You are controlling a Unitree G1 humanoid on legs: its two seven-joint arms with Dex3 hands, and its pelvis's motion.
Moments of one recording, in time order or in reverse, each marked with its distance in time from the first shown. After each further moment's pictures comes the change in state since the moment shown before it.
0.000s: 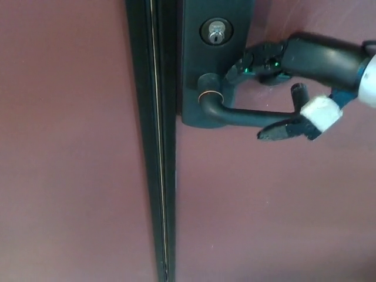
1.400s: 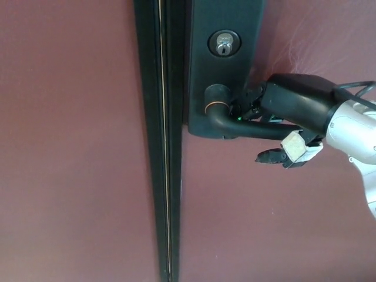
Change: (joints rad) left_arm 0.001 -0.002 -0.006 -0.001 0.002 0.001 0.007; right_arm 0.159 0.031 0.136 0.002 -0.070 -0.047 -0.215
